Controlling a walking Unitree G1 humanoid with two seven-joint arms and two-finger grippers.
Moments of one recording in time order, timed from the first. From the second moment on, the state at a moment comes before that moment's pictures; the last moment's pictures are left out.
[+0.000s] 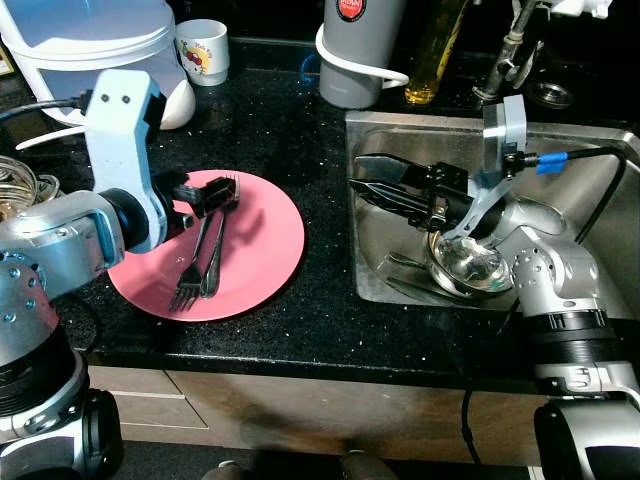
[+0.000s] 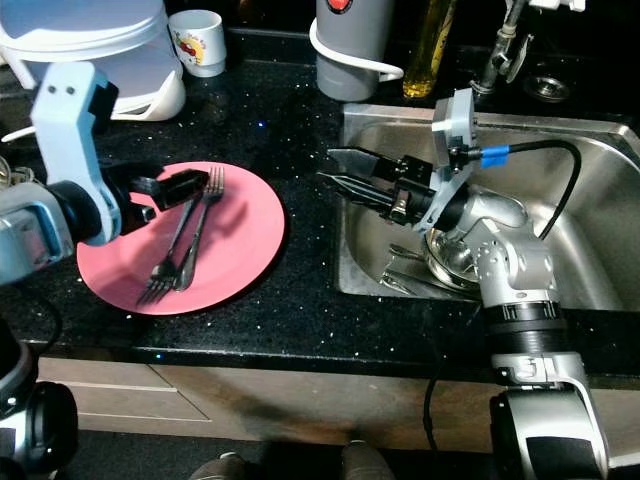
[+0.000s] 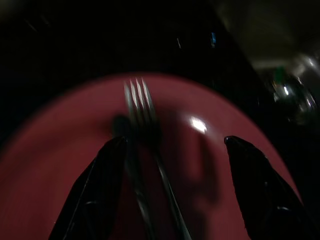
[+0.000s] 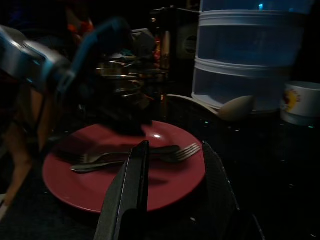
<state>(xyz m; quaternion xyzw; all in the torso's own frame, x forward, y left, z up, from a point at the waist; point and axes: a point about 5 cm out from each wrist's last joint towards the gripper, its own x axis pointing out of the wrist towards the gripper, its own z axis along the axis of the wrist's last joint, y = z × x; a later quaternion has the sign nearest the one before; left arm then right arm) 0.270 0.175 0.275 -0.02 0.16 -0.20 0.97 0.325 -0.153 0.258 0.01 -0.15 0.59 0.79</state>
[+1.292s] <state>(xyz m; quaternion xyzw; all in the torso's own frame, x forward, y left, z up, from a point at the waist) 0.278 0.169 0.257 -0.03 0.23 -0.20 0.95 0.302 -0.143 0.252 0.02 -0.11 0.65 0.75</state>
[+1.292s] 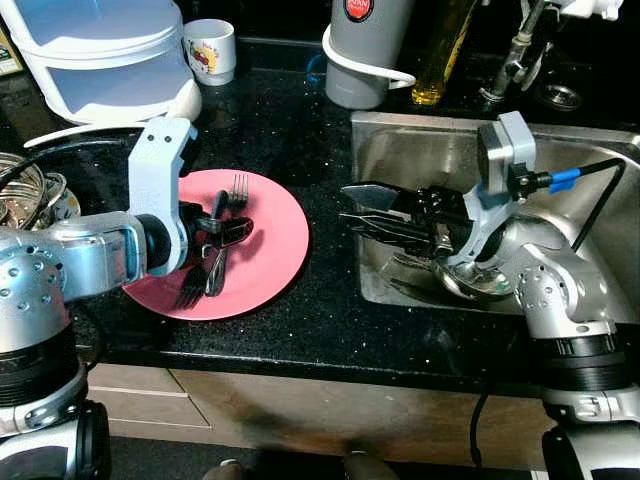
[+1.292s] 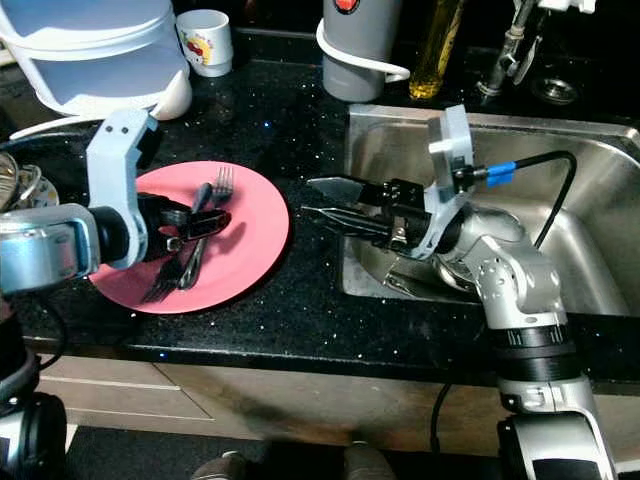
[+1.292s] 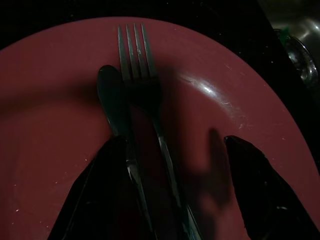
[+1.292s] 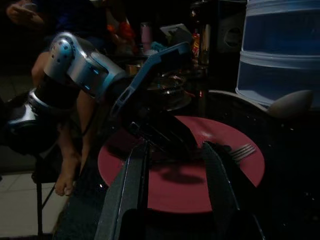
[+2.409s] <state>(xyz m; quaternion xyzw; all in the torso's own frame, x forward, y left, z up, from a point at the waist) 0.283 0.159 0.247 -0.08 0.25 -0.21 0.94 0.305 -0.145 0.251 0.00 -0.11 0.63 0.77</state>
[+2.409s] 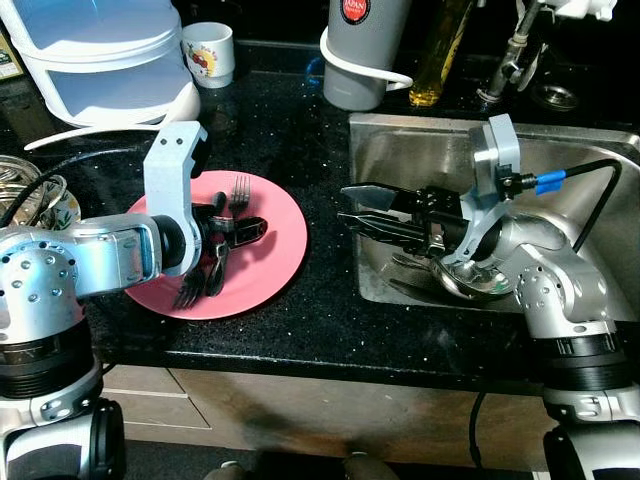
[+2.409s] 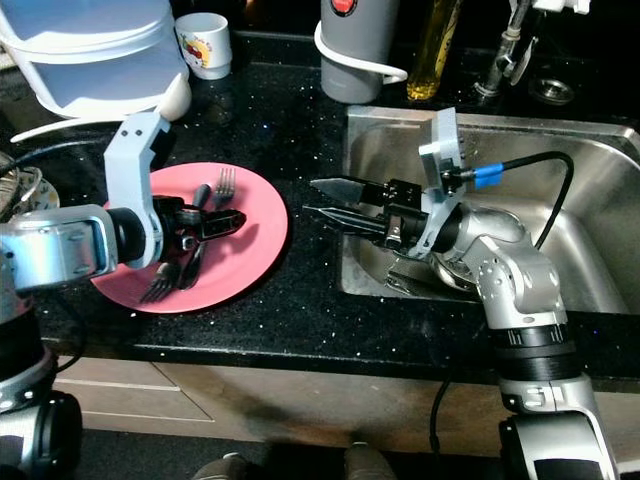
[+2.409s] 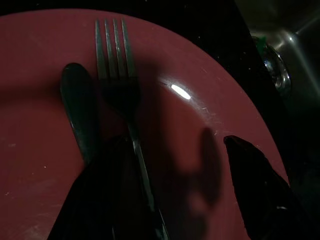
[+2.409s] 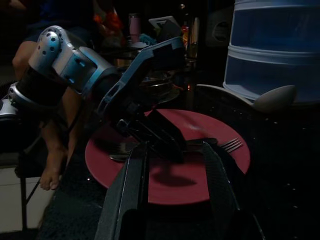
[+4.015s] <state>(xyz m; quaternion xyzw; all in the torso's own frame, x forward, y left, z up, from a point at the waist) 0.284 0.159 0.305 -0.13 0.10 -0.24 0.96 0.327 -0.157 0.280 0.09 -0.21 0.53 0.82</state>
